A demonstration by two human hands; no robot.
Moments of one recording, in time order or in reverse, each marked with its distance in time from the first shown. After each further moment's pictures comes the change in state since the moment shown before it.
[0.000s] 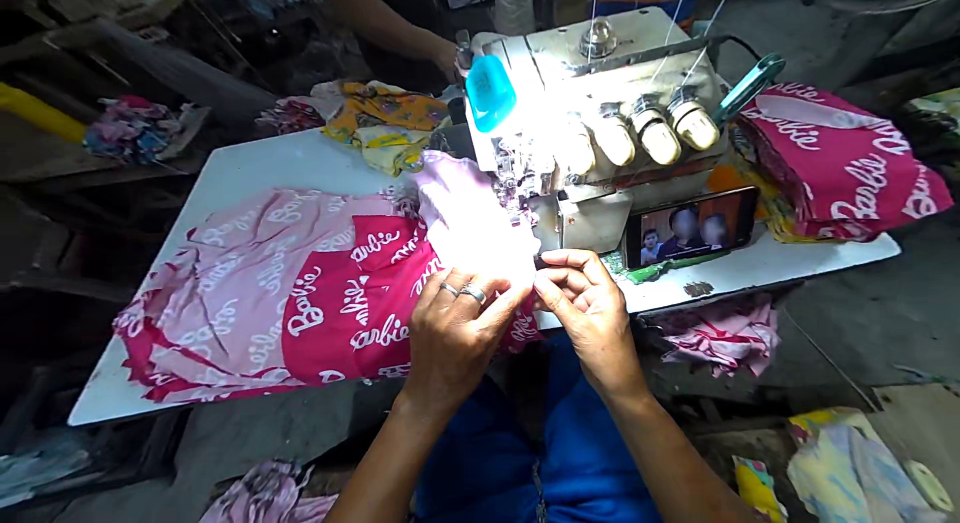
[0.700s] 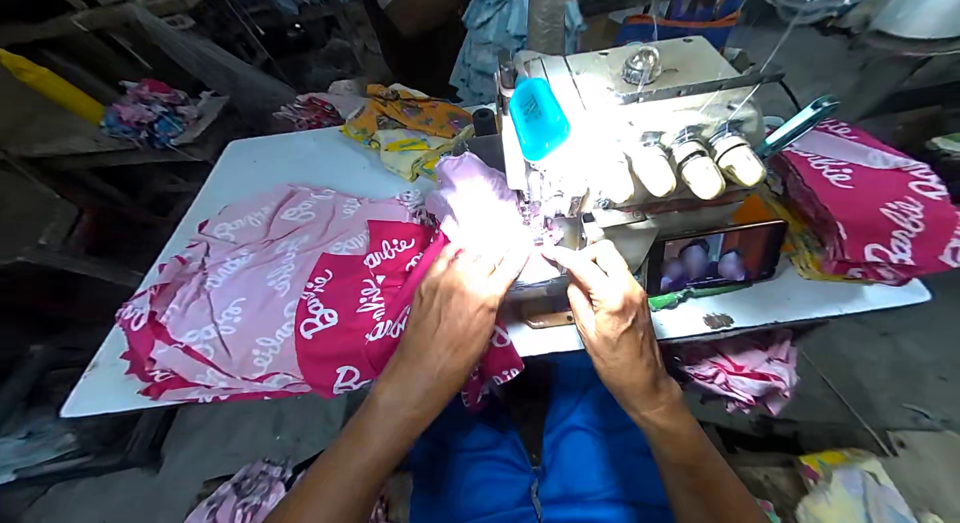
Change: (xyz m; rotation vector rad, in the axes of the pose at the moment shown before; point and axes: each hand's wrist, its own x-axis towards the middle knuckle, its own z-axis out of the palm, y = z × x) left_hand 0.040 -0.025 -0.014 0.070 -0.439 -0.080; right_hand 0.032 -0.010 -0.005 -0.981 -0.011 -0.482
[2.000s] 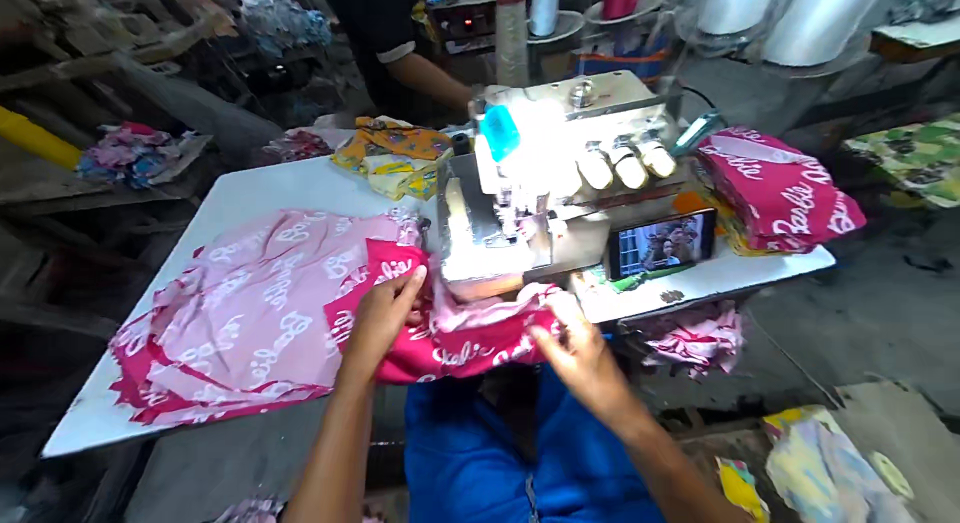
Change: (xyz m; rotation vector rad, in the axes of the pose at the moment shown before) left_hand -0.043 -0.061 0.024 -0.670 -0.157 -0.838; right_hand -0.067 -0.004 -0.004 0.448 -0.193 0.299
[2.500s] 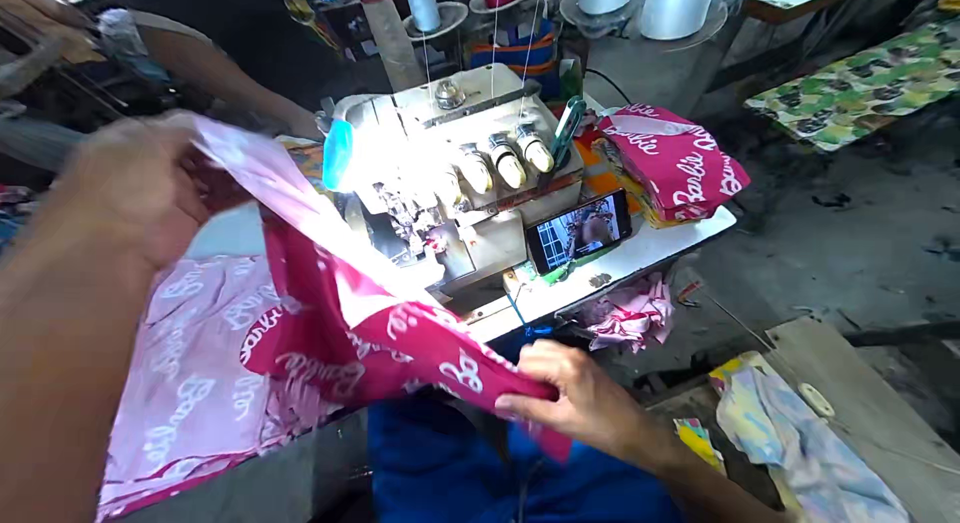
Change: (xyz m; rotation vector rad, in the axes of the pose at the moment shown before) left_hand 0.088 0.118 -0.094 -0.346 0.106 0.202; right_hand -0.039 -0.003 -0.065 -0.092 -0.200 -0.173
